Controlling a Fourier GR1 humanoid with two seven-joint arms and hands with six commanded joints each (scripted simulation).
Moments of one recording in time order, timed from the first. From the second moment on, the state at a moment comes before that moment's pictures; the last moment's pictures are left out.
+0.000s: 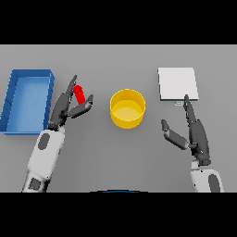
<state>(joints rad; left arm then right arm) -0.37 0.04 -0.02 -1.10 -0.19 0.04 -0.07 0.10 -0.08 0.10 -1.70 0.23 -0.05 -0.08</state>
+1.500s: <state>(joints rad) -0.52 -0.01 0.05 -1.00 -0.13 0.15 -0.15 0.12 -0.07 0.10 -1.71 0.24 -0.06 -0.11</state>
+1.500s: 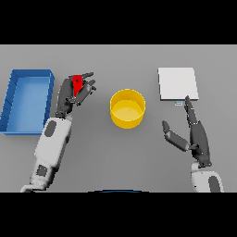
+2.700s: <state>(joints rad) -0.82 0.28 -0.57 -1.05 -0.74 -0.03 0.24 0.13 -0.07 0.12 -1.73 0.26 -0.05 -0.05</state>
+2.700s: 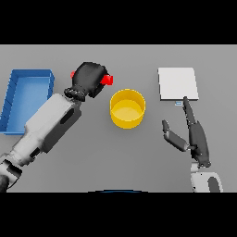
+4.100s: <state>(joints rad) -1.28 0.24 -1.20 -0.77 -1.12 -0.35 -0.02 0.14 -0.04 0.11 -1.70 0.26 -0.09 -0.09</state>
